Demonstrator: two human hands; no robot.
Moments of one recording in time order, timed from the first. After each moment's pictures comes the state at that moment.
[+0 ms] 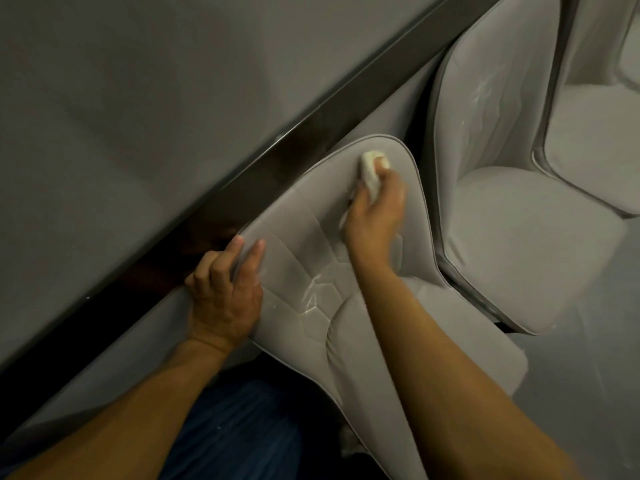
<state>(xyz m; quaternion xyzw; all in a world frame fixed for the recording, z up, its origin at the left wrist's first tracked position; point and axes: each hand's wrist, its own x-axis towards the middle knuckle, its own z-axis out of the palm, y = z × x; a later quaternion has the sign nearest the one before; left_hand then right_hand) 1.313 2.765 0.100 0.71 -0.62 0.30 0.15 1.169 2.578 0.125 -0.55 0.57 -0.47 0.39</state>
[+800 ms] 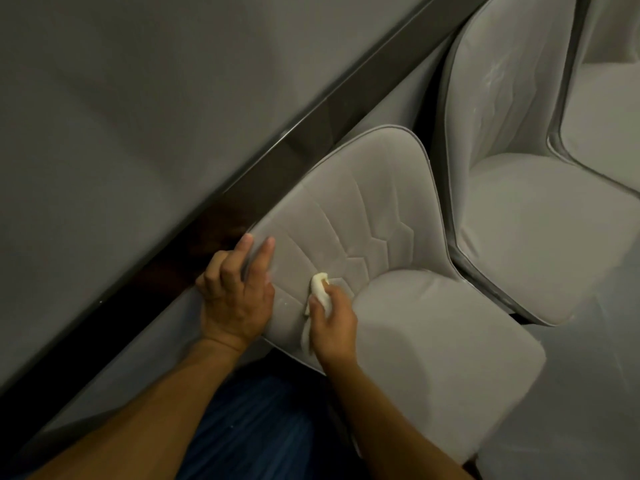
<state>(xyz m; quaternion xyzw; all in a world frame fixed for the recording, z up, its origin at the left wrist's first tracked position) 1.315 2.765 0.103 0.72 -0.62 0.29 0.14 1.163 2.737 0.040 -0.53 0.57 -0.26 0.57</state>
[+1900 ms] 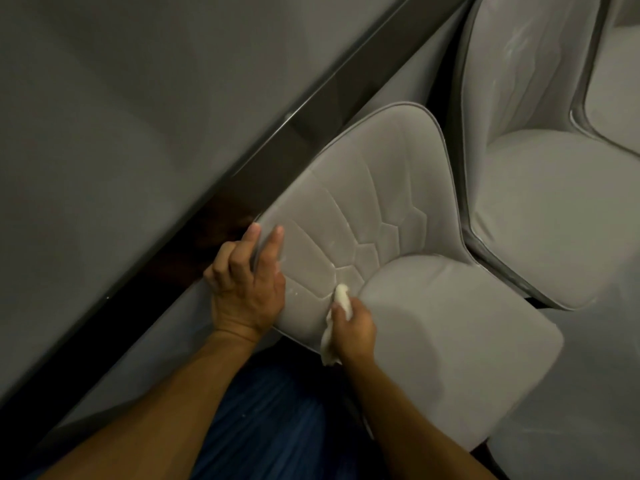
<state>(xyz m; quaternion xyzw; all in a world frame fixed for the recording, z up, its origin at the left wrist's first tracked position) 1.308 2.761 0.104 0.73 -0.61 0.30 0.13 1.150 2.748 0.004 -0.44 0.65 -0.17 0.59</state>
